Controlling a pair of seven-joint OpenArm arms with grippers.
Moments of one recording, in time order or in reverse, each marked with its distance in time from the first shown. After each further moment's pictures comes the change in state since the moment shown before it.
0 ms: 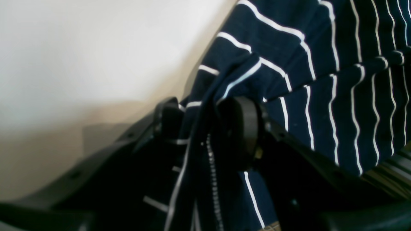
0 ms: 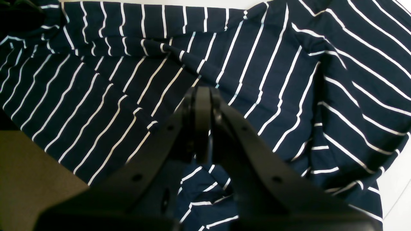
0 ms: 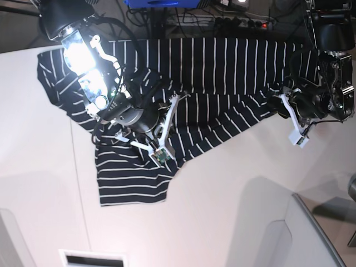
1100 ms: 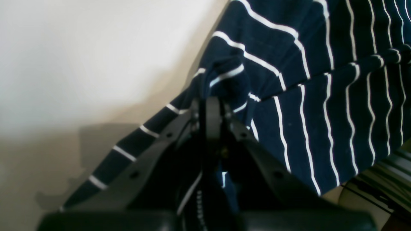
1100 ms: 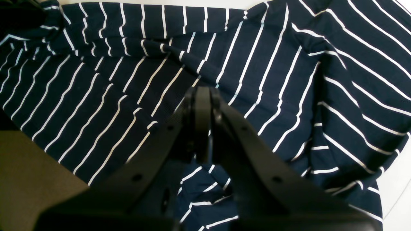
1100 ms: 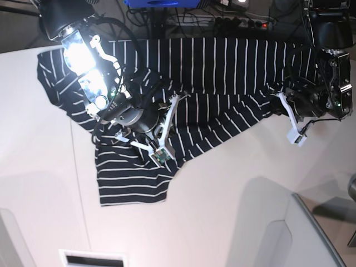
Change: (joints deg) left arm 0.6 0.7 -0.3 0.8 0.0 0.0 -0.1; right arm 0.0 0.0 0.0 0.0 0.0 0.0 0.0
